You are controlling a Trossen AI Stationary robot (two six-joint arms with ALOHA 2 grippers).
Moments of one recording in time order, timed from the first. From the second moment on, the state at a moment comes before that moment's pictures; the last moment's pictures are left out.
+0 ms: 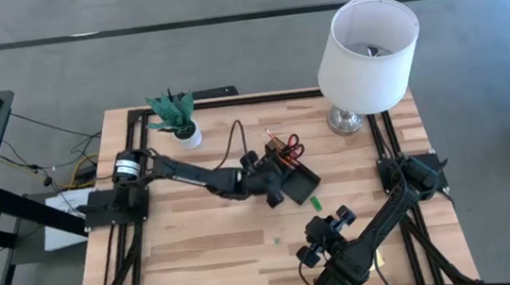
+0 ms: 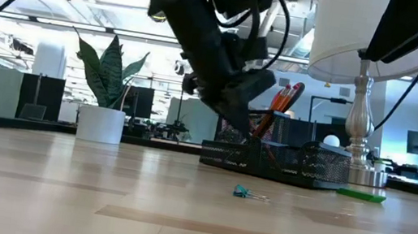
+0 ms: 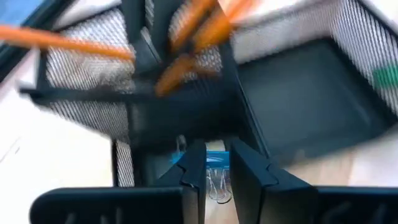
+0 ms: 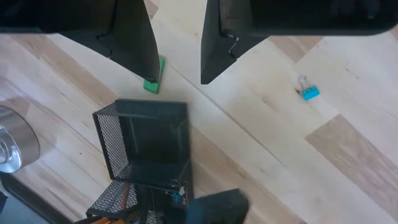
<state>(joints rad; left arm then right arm) -0.10 2.00 1.31 -0.18 -0.53 -0.31 0.77 2.09 1.74 -1.54 0.70 1.64</state>
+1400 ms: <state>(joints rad) -0.03 2.08 1.34 -0.16 -0.51 -0.27 0.77 2.09 1.74 -1.55 0.71 1.64</state>
